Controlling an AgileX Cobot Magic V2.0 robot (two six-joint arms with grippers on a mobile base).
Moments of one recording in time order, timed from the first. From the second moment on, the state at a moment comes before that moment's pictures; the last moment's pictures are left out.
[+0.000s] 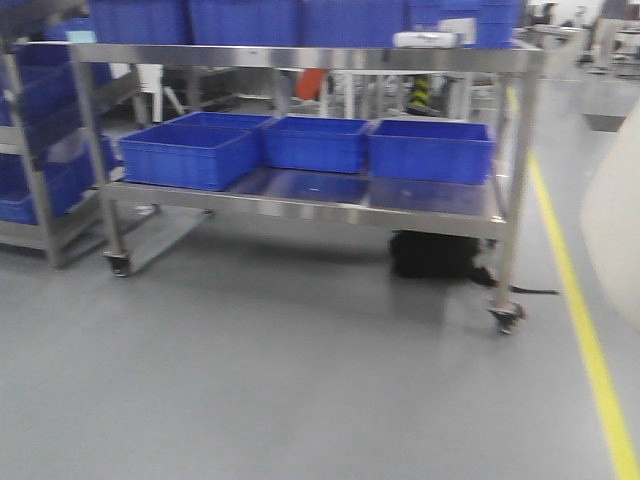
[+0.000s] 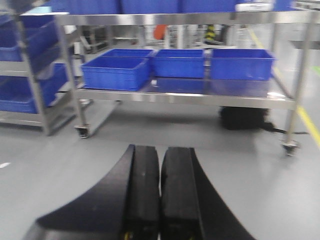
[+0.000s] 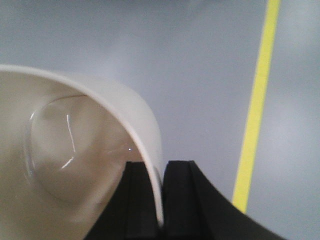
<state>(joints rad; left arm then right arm) -0.14 -0.01 0.01 0.00 0.13 0.02 0.03 0.65 -0.61 0.05 0.78 0.11</state>
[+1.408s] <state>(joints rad) -0.14 -0.01 0.01 0.00 0.13 0.02 0.03 0.65 -0.61 0.05 0.78 0.11</state>
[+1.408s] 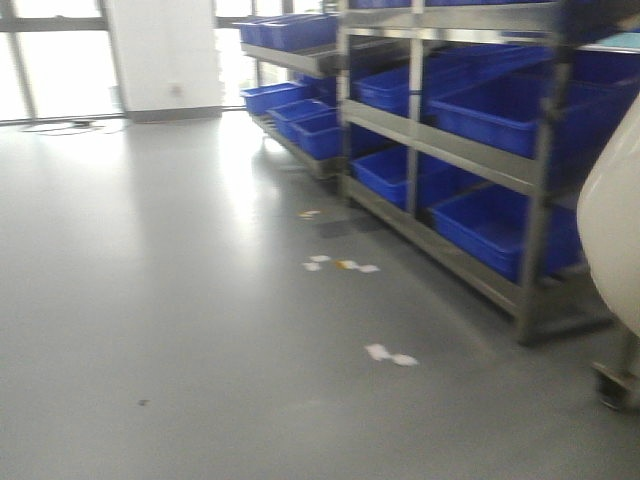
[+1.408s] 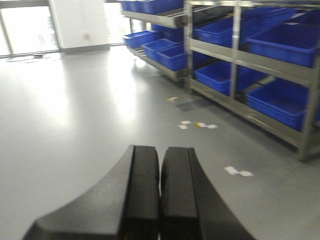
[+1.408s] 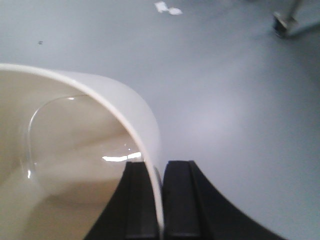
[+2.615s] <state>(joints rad) -0.14 -0.01 0.01 0.00 0.13 0.02 0.03 0.65 -0.61 0.05 0.78 0.11</state>
